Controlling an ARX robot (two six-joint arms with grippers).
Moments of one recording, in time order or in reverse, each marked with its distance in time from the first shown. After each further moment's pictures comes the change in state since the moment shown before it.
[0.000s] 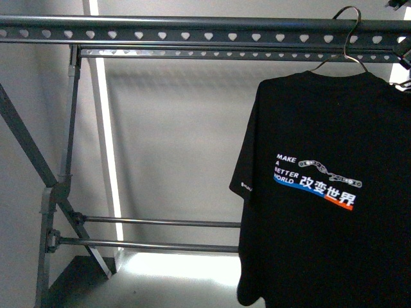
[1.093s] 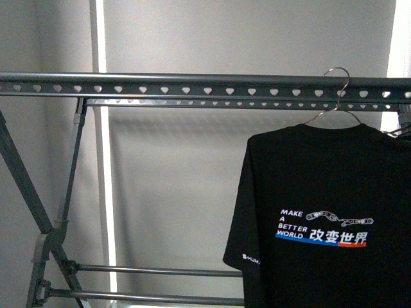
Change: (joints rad) left arm 0.000 0.000 0.000 0.000 -0.001 0.000; right arm 0.107 -1.632 -1.870 0.523 -0.328 0.744
